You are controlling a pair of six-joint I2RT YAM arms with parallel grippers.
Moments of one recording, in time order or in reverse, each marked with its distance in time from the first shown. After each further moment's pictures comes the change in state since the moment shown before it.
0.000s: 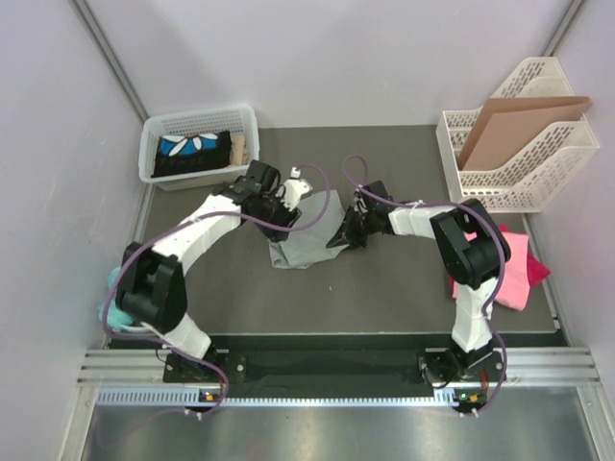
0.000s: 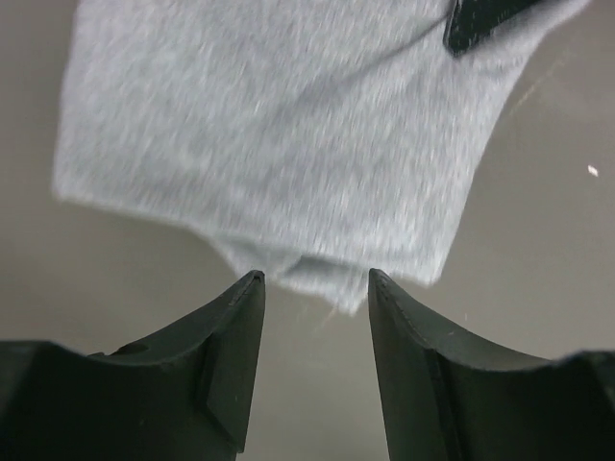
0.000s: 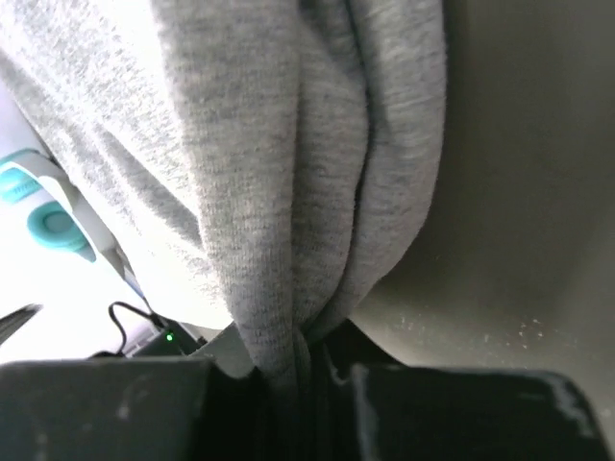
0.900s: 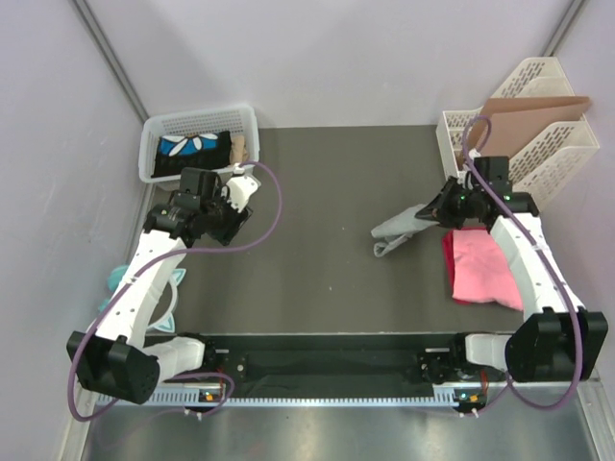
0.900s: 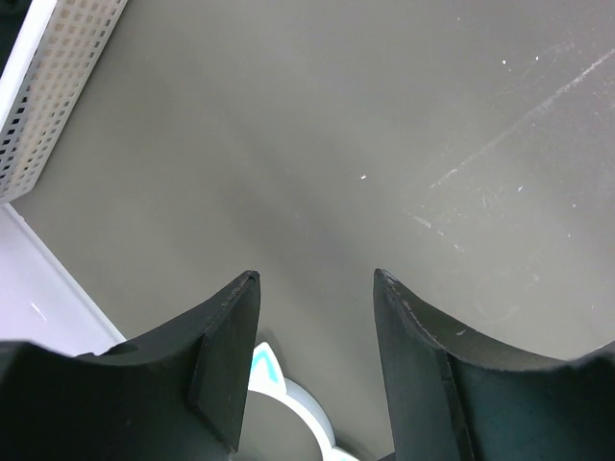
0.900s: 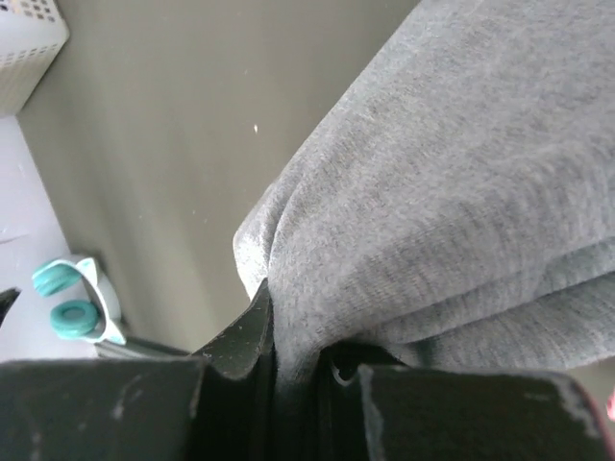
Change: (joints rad) left arm 0.210 -0.477 -0.106 -0.172 -0.147 0.117; right arm -0.461 -0.709 0.004 -0.623 0.164 -0.277
